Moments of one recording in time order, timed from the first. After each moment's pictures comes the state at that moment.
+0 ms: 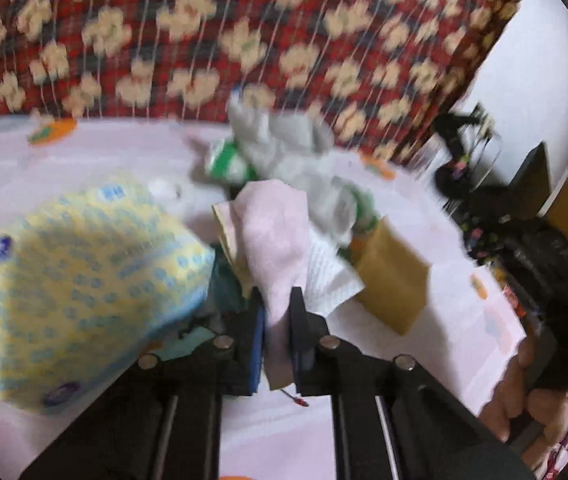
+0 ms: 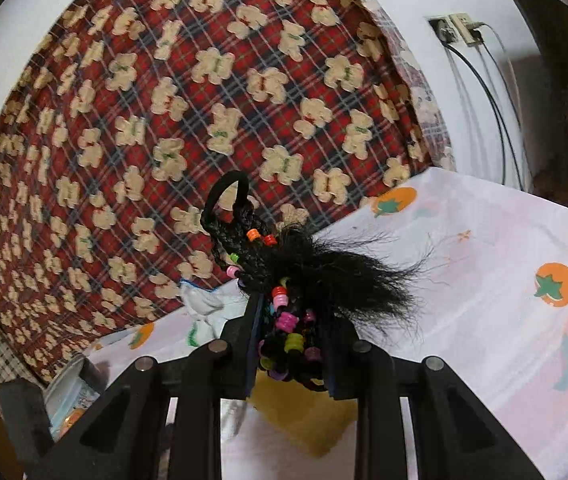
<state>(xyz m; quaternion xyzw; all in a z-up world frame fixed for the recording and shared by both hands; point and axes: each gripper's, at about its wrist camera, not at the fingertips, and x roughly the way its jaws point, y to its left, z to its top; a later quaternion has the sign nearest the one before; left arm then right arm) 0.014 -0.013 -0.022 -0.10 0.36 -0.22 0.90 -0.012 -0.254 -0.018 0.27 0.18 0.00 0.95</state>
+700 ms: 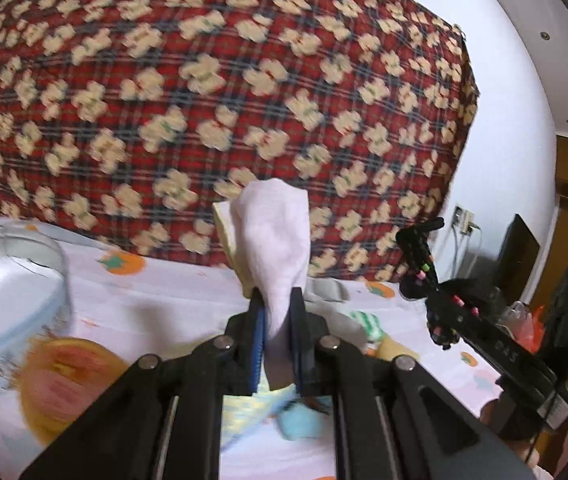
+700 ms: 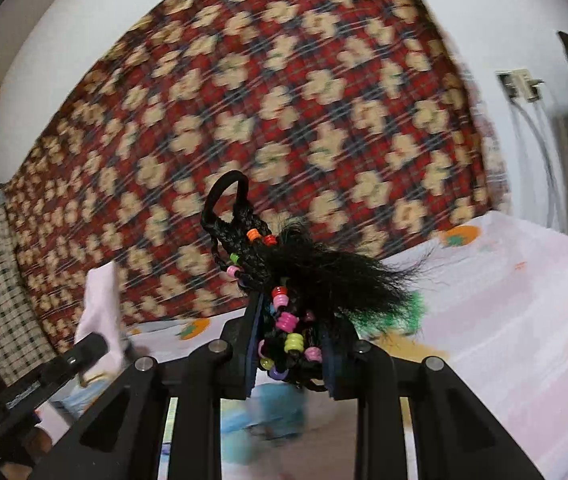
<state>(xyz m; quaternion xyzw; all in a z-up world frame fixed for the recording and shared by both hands) -0.037 0.101 0.047 -0.11 0.15 -0.18 0.96 -0.051 -0.157 0.008 0.20 0.11 0.07 0.97</state>
